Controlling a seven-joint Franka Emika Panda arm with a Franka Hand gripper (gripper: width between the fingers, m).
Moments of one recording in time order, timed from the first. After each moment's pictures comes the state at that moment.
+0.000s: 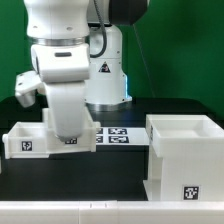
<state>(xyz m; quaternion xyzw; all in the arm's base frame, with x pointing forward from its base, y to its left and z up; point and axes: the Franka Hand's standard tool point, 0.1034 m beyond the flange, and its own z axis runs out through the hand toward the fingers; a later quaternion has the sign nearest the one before) 0.553 -0.092 0.077 -0.58 -0.81 0.05 0.06</state>
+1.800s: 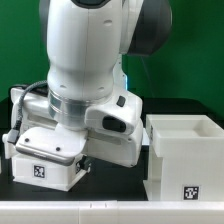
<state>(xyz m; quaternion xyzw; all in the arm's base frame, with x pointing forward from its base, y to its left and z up) 0.553 -0.077 0.030 -0.14 -0.97 0.07 0.19</state>
